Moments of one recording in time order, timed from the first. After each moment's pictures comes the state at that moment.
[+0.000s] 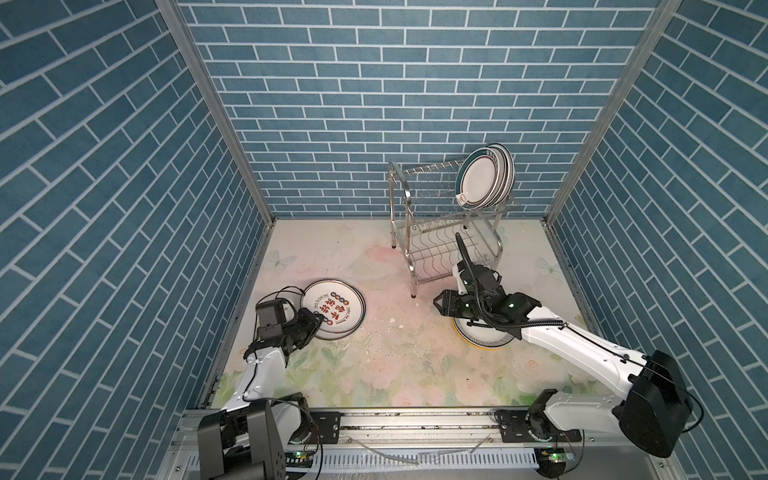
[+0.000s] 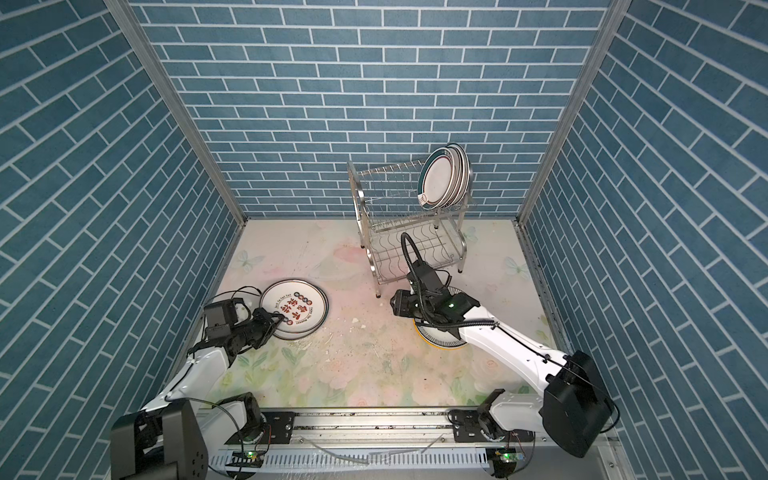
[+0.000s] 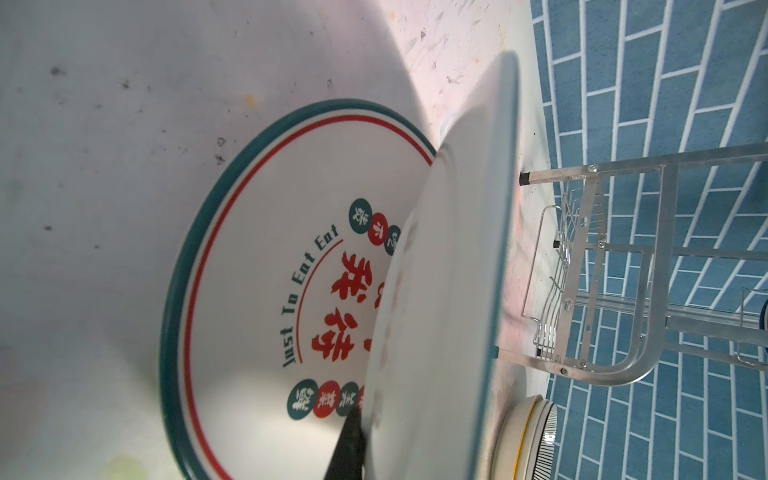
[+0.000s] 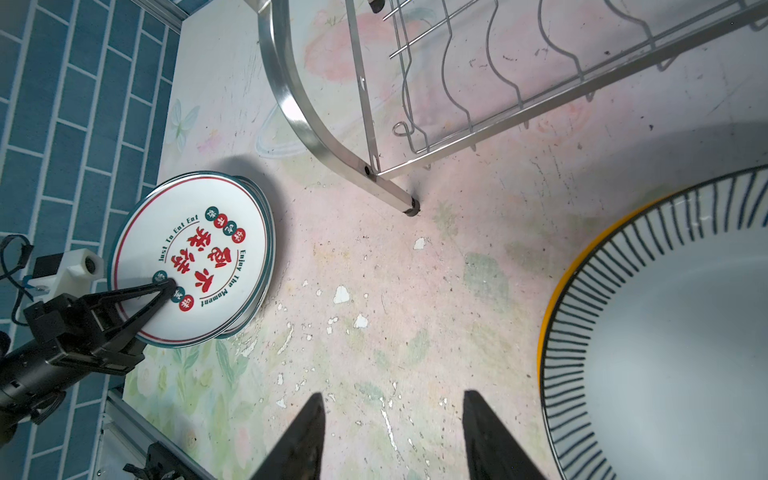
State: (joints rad) left arm 0.26 1.05 0.36 -0.15 0.57 -0.76; right arm 0.75 1.27 0.91 -0.43 -0.07 0.70
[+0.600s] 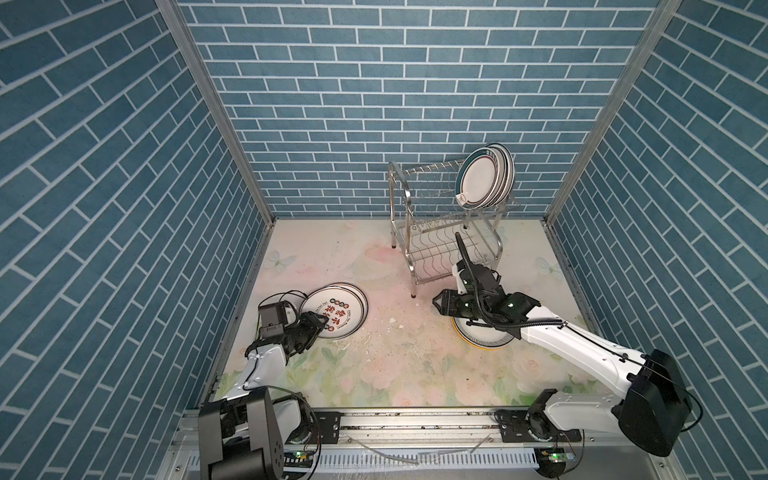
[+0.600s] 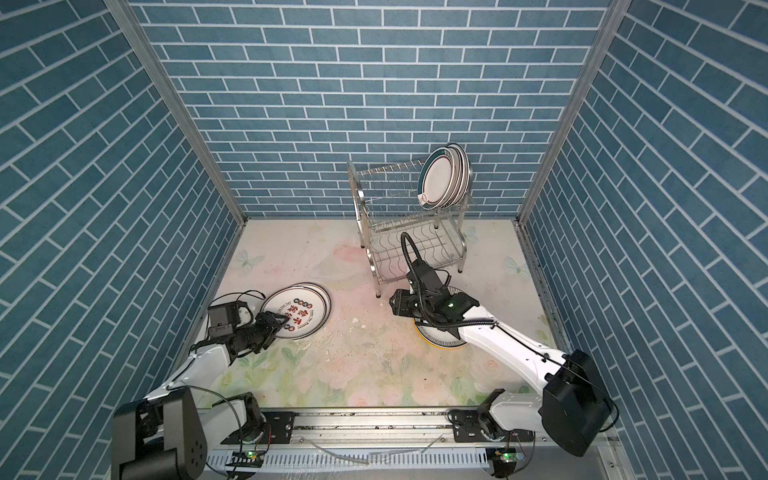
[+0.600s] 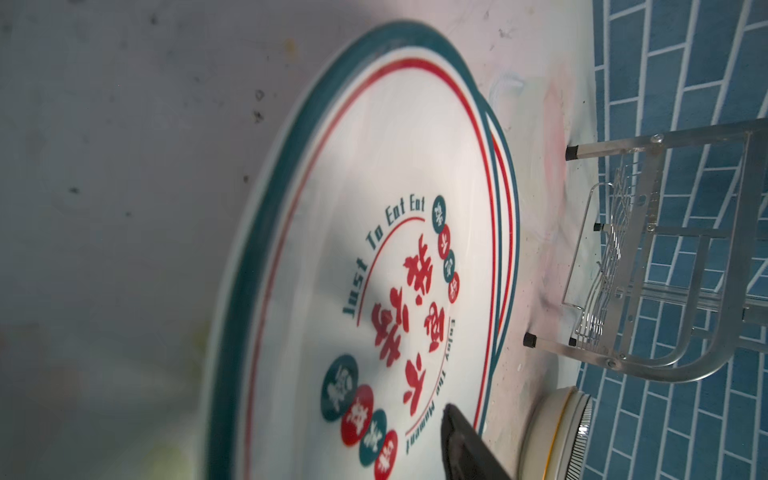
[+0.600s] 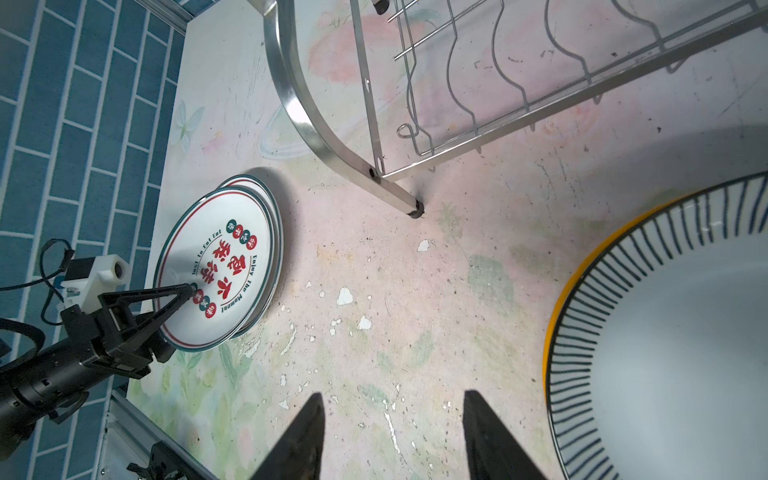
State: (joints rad) left arm 0.26 1.10 0.37 -0.22 0.54 -0.68; right arm 0.75 1.28 0.91 -0.42 -0.08 0.70
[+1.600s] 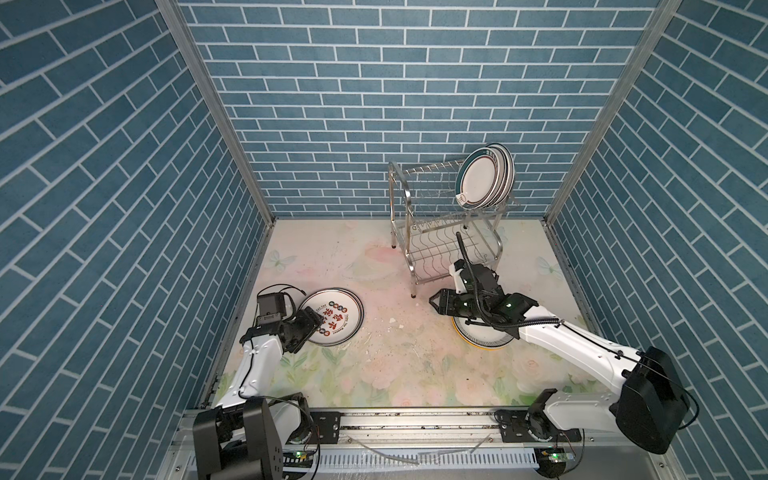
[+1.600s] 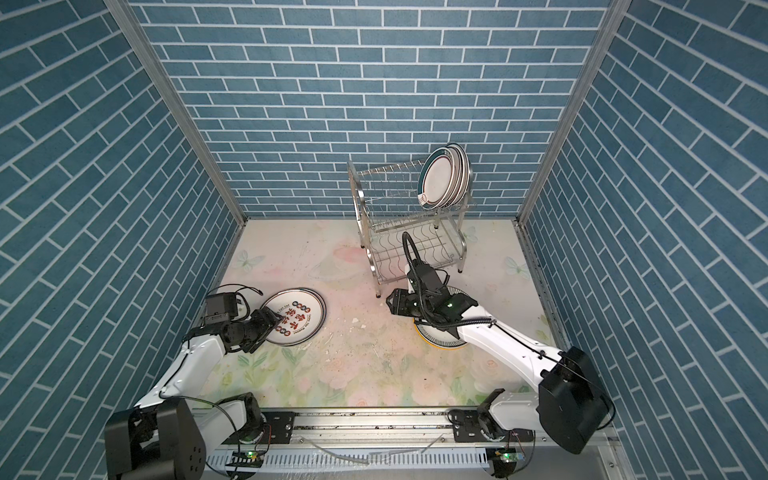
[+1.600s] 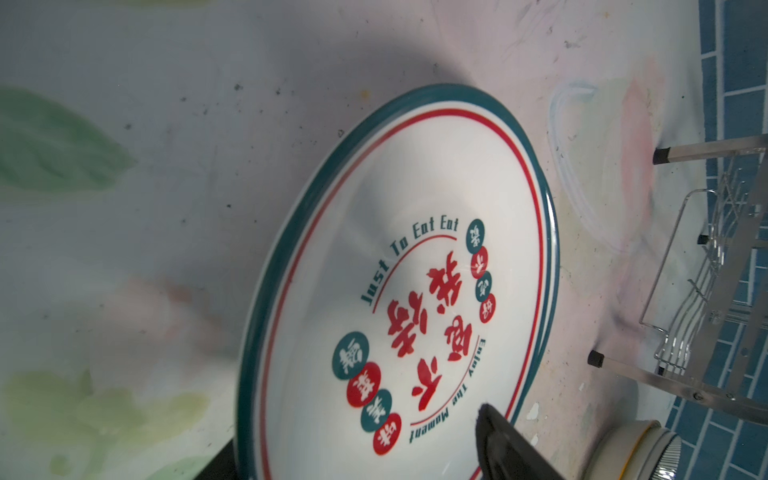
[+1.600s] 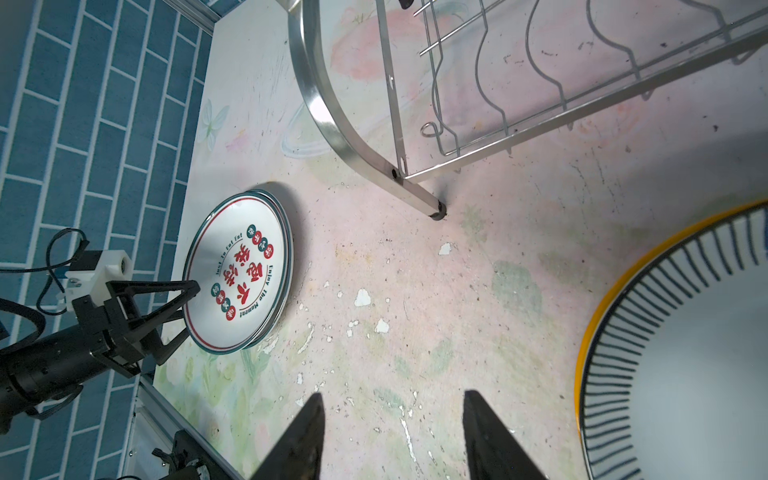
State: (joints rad) left arm 0.23 1.08 0.52 -0.52 0.35 -0.60; right arm 0.74 1.29 0.89 -0.34 -0.14 0.70
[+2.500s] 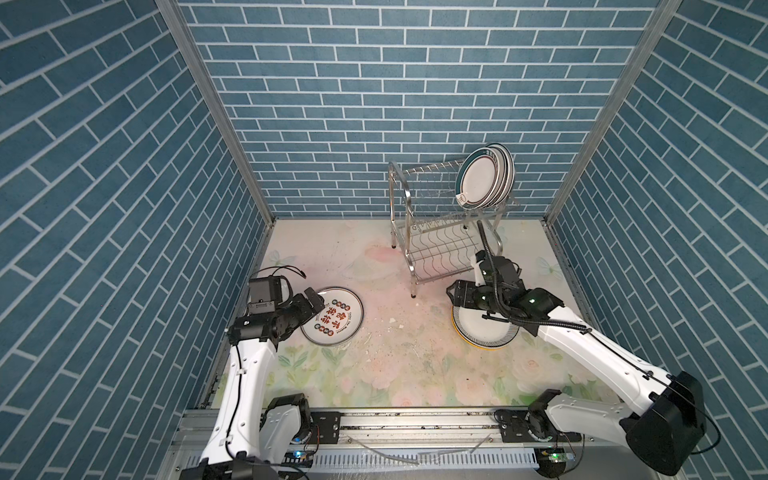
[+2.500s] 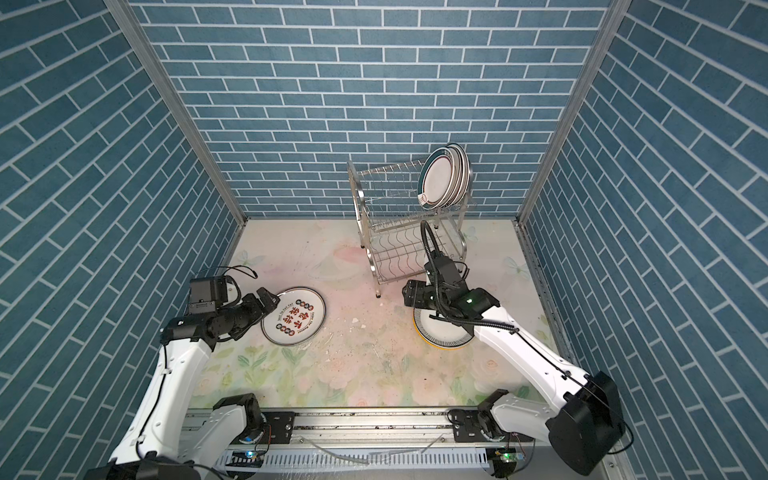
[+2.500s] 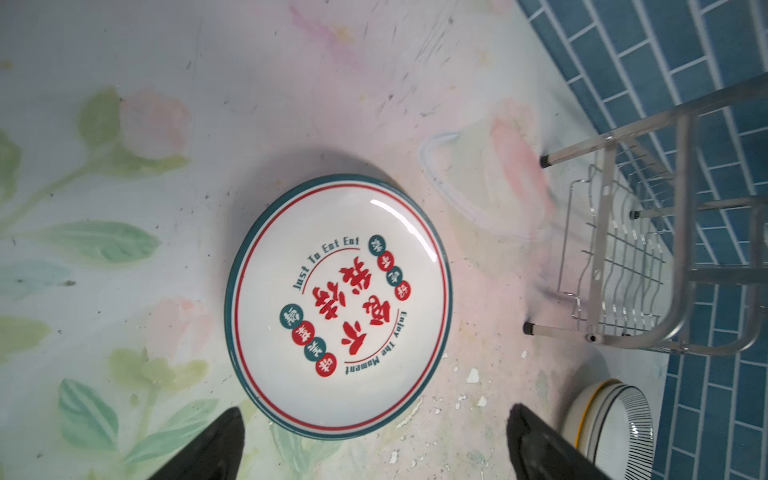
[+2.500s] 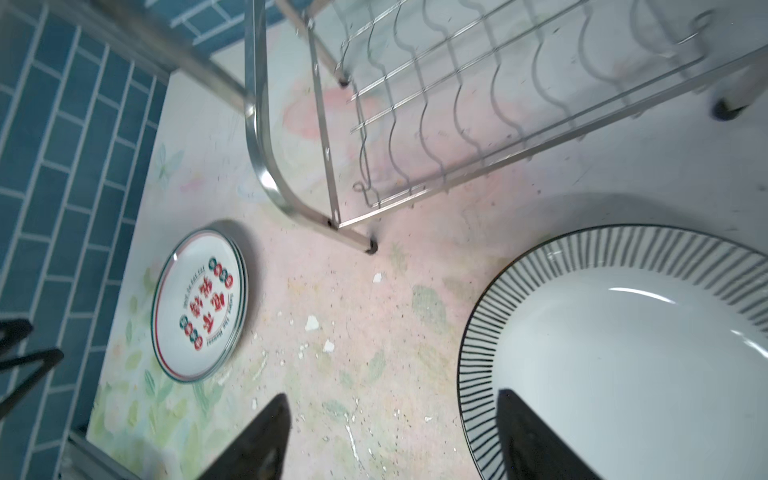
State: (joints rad) left arm 0.13 0.90 0.82 -0.82 0.28 -0.55; right arm 0.63 1.18 1.01 -0.58 0.00 0.60
